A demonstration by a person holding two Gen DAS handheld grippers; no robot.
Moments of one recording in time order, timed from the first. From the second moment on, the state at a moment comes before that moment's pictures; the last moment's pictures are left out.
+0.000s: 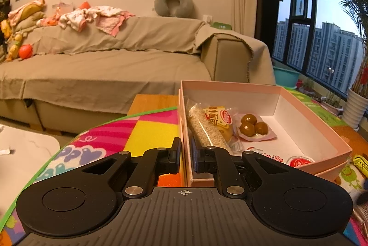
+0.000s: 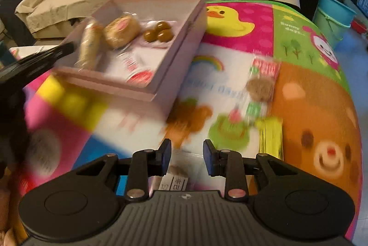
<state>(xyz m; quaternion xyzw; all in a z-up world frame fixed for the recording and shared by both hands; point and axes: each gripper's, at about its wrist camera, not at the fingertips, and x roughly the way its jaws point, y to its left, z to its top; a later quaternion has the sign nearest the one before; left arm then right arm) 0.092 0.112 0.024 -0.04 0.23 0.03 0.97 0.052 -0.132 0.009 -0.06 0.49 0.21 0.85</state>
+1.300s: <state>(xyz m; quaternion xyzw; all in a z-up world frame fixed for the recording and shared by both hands) 0.092 0.111 0.023 -0.04 0.23 0.03 0.97 -0.022 -0.075 0.008 -0.13 0.46 0.22 0.85</state>
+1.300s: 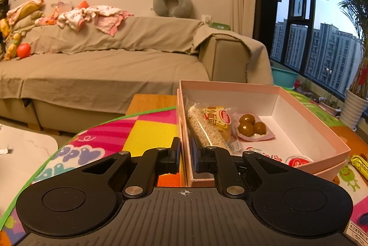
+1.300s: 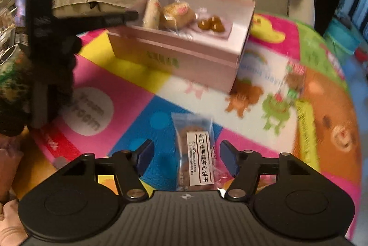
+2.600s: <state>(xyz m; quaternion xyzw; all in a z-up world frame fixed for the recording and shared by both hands) 0.094 0.112 0.024 -0.05 0.23 0.03 0.97 0.093 -0.007 0.064 0.03 0.35 0.22 0.91</state>
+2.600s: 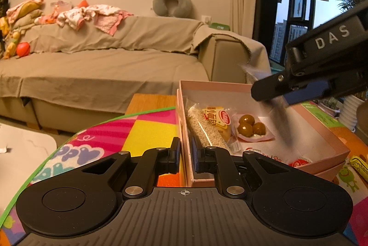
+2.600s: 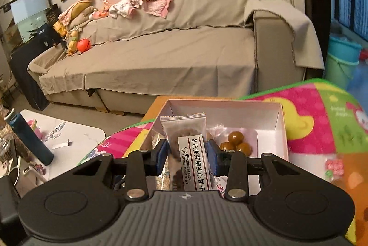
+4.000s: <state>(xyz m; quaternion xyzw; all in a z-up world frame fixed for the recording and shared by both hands) 0.093 0.115 0.025 -0.05 0.22 0.03 0.97 -0.055 -0.136 -0.006 -0.04 0.41 0.16 0.90</state>
